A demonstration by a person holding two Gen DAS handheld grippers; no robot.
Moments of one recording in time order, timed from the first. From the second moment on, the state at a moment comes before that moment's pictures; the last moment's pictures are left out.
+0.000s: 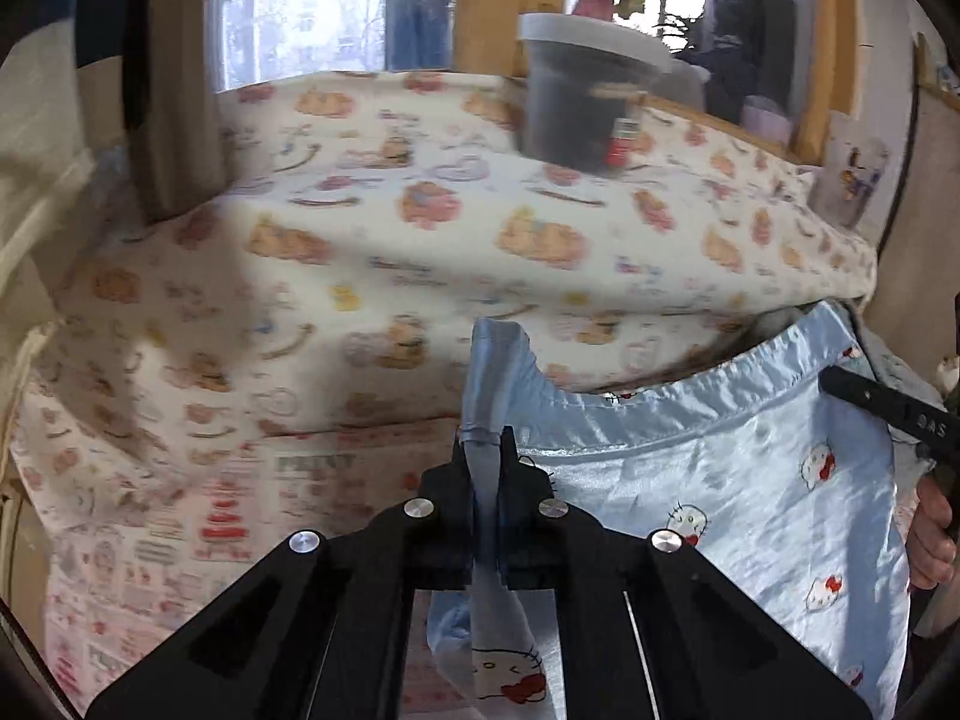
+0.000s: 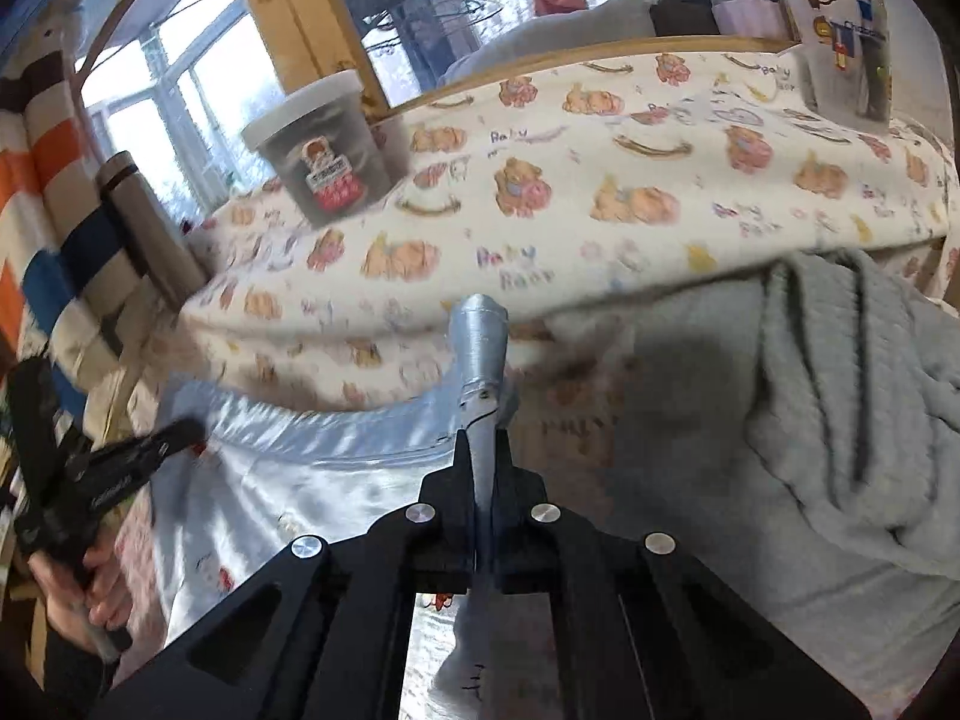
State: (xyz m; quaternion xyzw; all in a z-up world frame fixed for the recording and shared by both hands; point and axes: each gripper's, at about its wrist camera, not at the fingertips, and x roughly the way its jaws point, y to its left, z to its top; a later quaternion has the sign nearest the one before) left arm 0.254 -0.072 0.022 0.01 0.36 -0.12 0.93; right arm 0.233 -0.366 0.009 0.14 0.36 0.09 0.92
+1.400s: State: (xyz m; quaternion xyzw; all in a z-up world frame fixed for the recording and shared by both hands) left arm -0.093 -0.074 -0.002 0.01 0.22 -0.17 0.96; right arm -0.110 -0.338 -0.007 0.17 0.25 0.11 0.95
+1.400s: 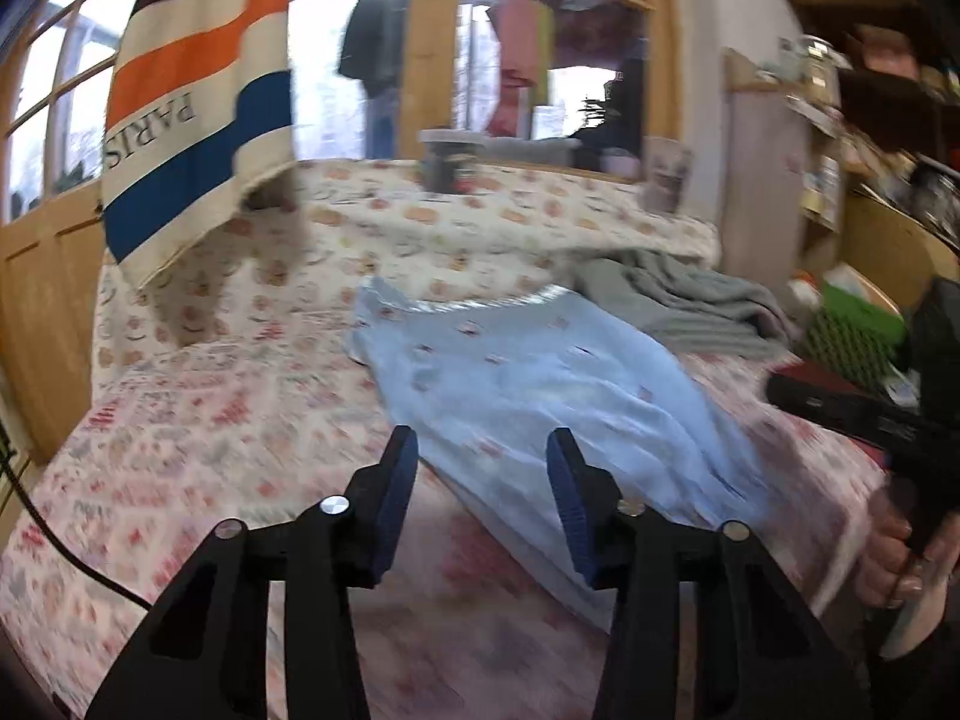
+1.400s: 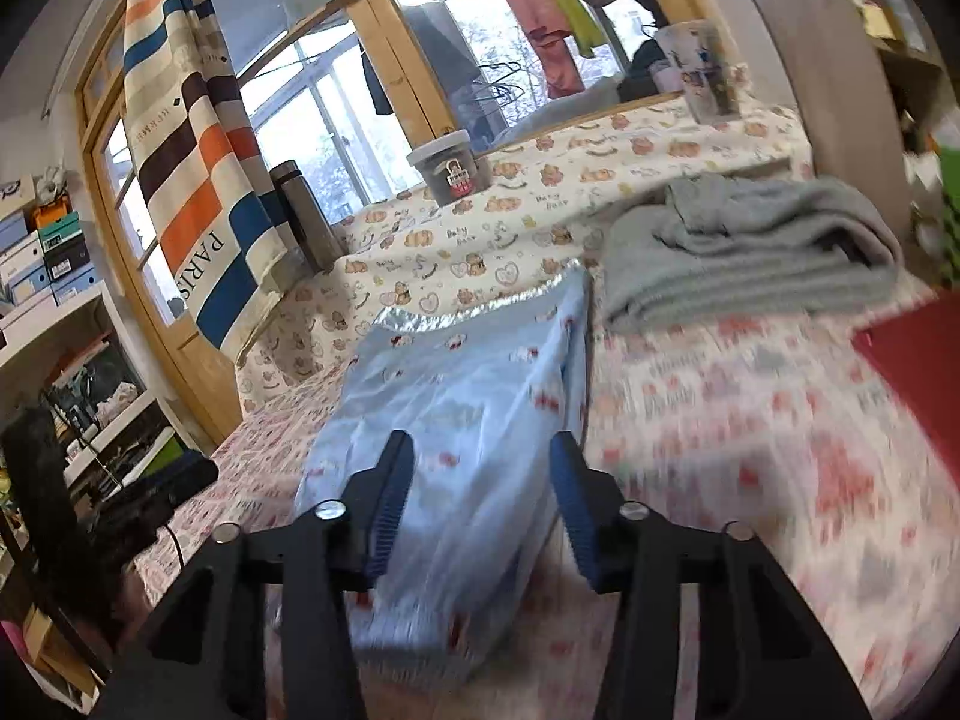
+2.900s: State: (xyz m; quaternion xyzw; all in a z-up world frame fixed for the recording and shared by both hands) left arm -0.144 -0.110 -0.060 0.02 0.26 -0.21 0.94; right arm -0.155 -0.316 -0.069 0.26 0.29 0.11 0.91
